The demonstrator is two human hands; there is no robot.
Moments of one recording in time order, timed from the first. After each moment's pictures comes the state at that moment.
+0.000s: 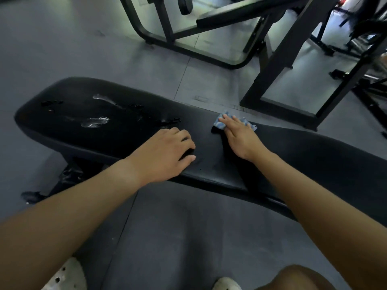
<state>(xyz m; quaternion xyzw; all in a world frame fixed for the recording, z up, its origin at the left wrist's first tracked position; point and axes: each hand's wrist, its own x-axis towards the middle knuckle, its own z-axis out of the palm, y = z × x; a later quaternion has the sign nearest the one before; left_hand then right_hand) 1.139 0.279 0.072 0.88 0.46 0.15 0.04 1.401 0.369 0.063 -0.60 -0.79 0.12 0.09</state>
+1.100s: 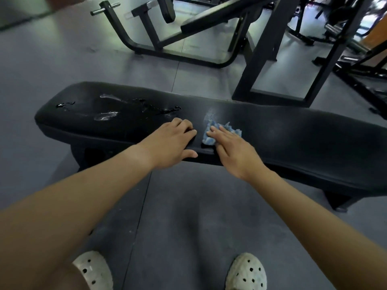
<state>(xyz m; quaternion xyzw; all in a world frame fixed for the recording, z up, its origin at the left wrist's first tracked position) 1.131 0.255 0.065 0.90 0.43 0.04 -0.04 1.365 0.225 0.053 -0.57 -0.80 0.09 0.15</state>
